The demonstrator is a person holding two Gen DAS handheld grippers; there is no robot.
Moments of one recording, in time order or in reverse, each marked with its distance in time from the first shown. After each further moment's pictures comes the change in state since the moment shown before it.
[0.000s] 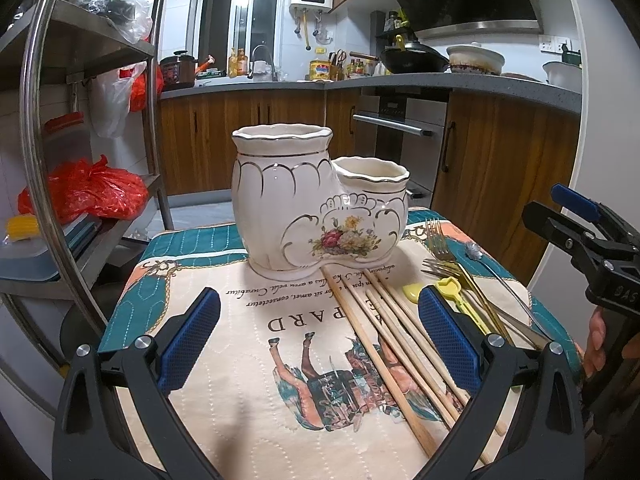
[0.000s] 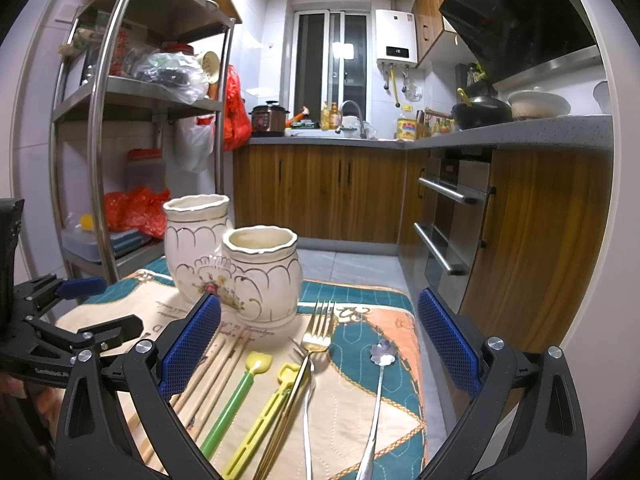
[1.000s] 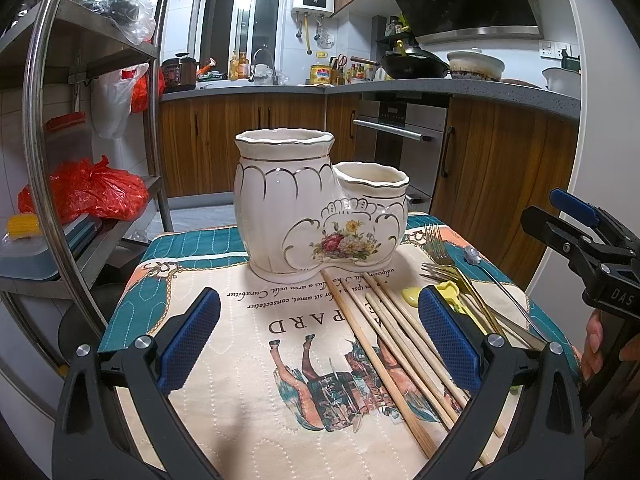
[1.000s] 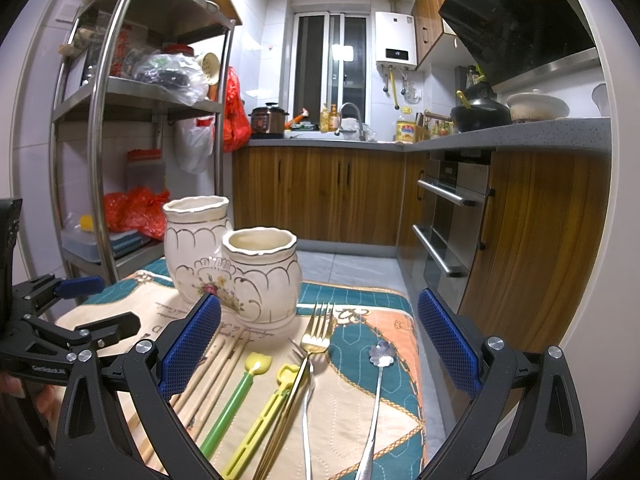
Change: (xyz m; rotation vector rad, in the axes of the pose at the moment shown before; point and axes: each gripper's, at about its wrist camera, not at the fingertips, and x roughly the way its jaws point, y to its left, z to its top) left arm -0.002 0.001 0.000 -0.013 -0.019 -0.010; right arm 0.006 -0.001 -0.008 -0.001 -0.005 0.000
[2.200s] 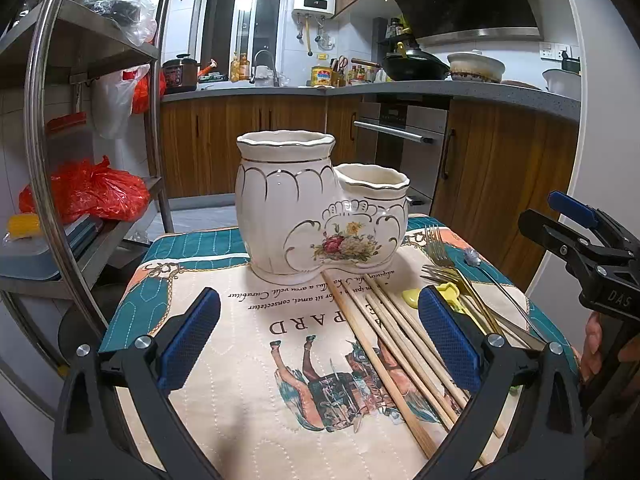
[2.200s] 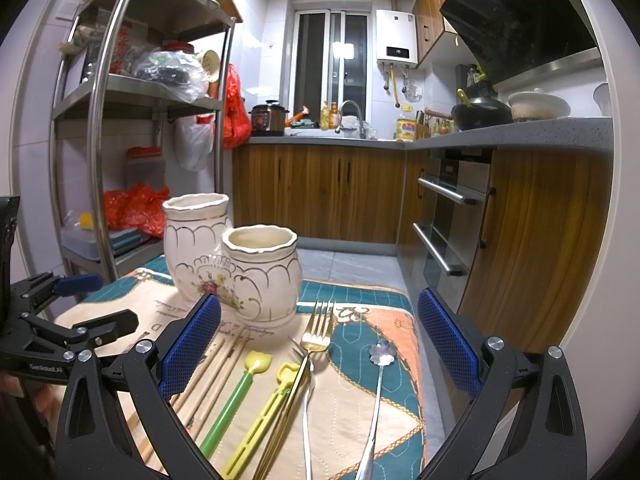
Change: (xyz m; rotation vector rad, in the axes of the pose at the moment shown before) left arm -0.002 0.000 0.000 0.000 -0.004 0.006; right arm 0.001 0.002 -0.003 -0.005 0.000 -0.002
